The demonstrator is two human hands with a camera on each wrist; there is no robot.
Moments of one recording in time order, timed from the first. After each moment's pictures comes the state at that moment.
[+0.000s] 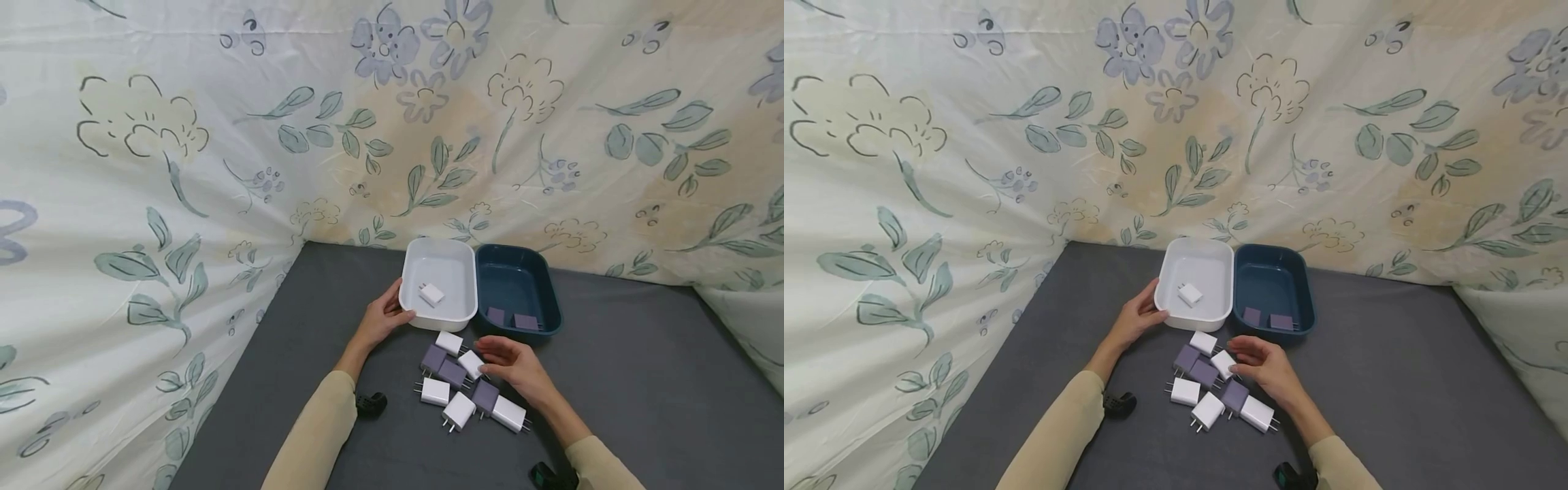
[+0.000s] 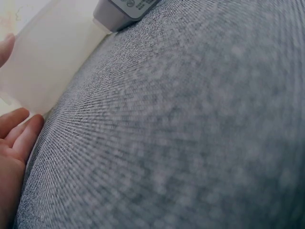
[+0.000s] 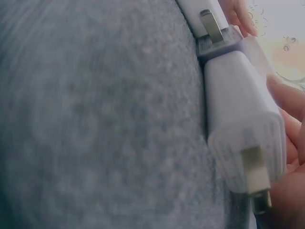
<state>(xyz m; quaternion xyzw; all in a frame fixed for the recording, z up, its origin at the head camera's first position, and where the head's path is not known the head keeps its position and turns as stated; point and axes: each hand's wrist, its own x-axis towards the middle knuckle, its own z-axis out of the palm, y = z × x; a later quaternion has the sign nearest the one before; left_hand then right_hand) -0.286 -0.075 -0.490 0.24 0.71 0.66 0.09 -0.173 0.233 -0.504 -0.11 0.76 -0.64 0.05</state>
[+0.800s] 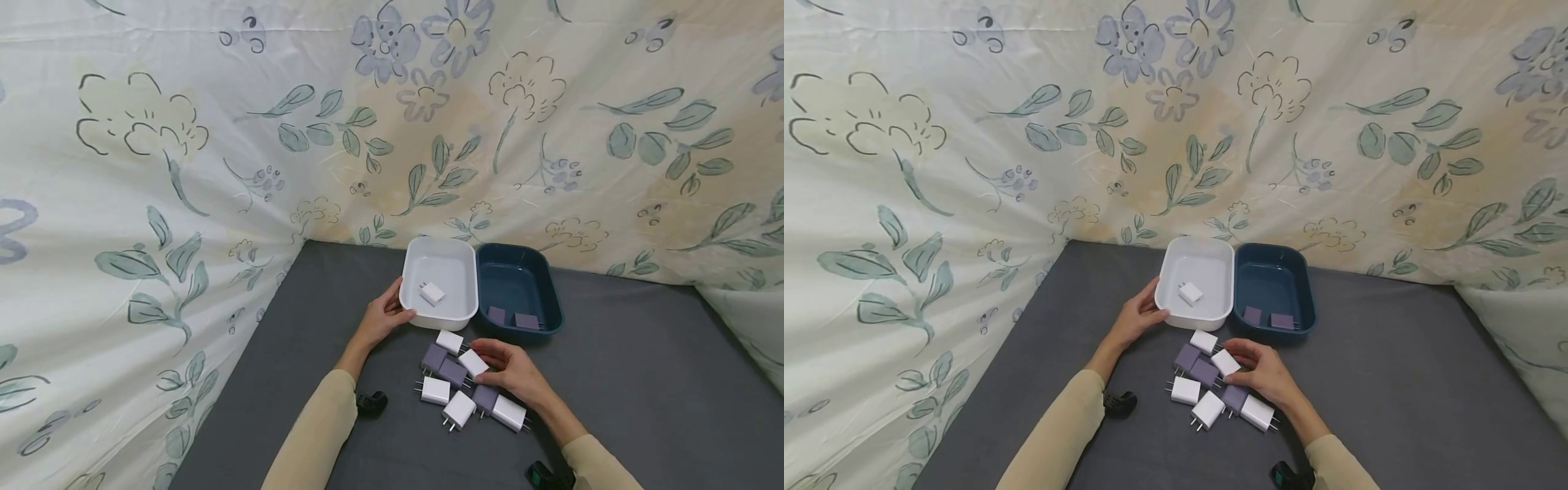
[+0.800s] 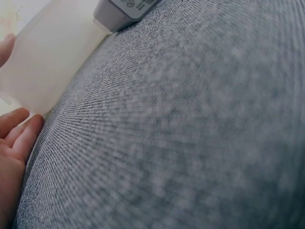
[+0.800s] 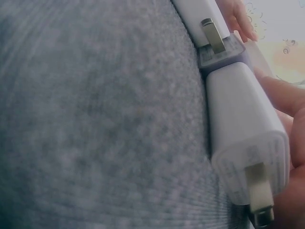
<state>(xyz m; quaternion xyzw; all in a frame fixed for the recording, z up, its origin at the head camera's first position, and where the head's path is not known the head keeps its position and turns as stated) -0.287 -0.074 -0.493 0.25 0.70 0.67 0.08 -0.174 0.229 -0.508 -0.12 0.79 -0.60 0.08</state>
